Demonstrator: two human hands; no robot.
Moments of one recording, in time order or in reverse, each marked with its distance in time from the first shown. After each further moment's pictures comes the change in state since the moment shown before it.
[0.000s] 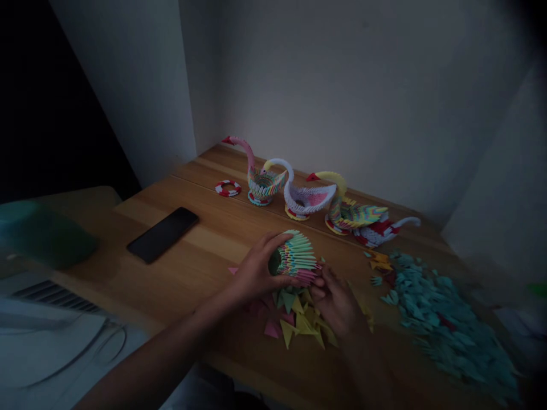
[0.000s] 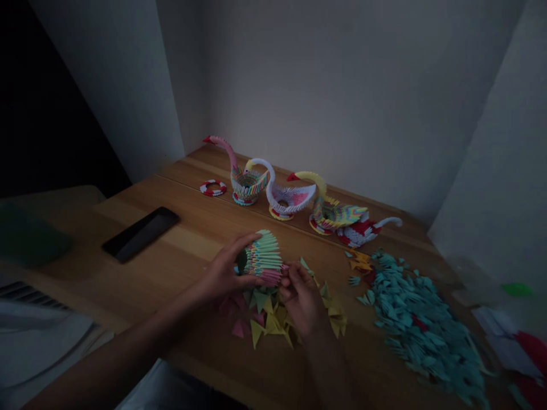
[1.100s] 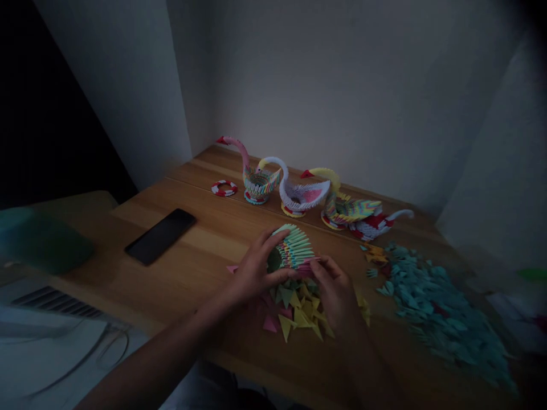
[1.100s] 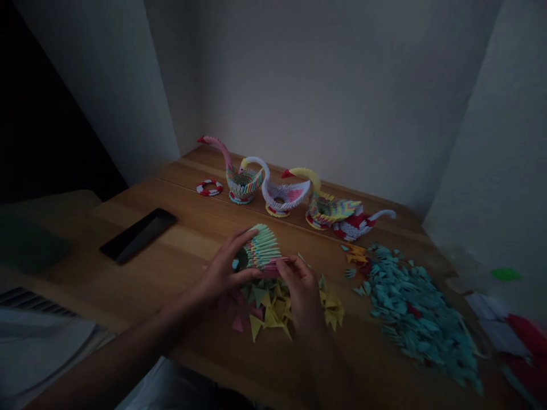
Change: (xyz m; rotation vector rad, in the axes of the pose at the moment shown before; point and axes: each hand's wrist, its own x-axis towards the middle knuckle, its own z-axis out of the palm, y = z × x) left_hand -0.003 0.003 0.002 0.038 -0.003 0.040; right_hand -0.011 0.005 0.005 -0.358 0.045 -0.271
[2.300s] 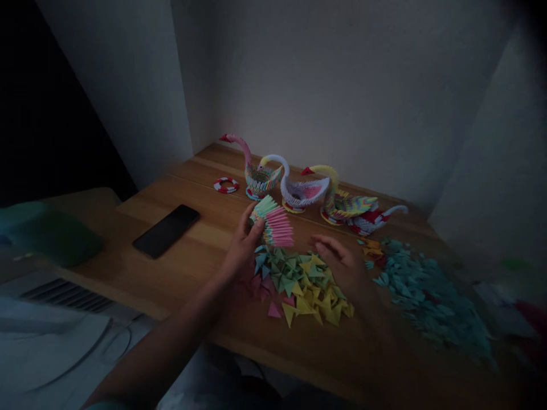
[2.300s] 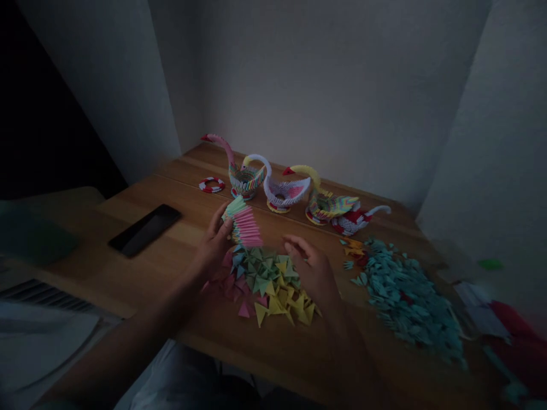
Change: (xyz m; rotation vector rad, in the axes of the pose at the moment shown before) left_hand 0.015 0.001 -0.015 -0.861 0.360 -0.385; right_hand 0.018 -0.038 -0.016 -0.636 -0.154 -0.253
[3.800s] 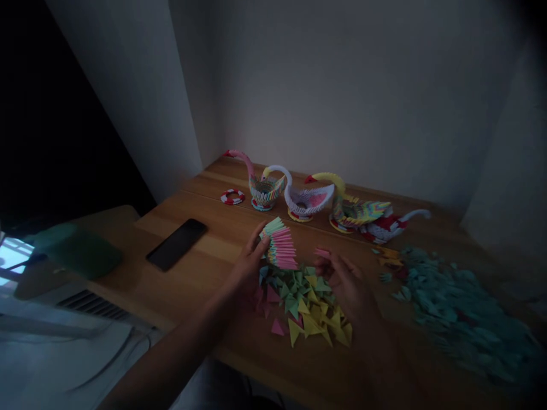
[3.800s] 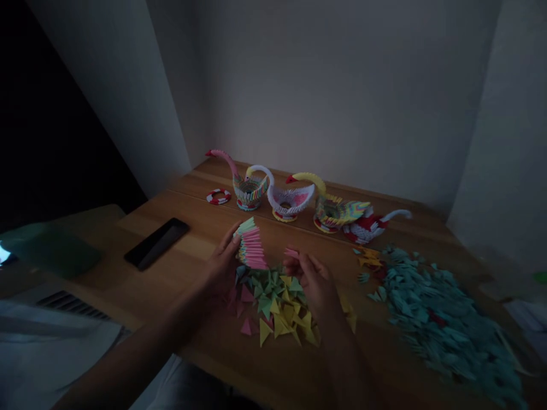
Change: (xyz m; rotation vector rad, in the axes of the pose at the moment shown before) left_hand -0.002 -0.017 0.004 -0.152 0.047 -0.217; right_hand 0.003 0.026 0.016 0.815 0.053 0.215
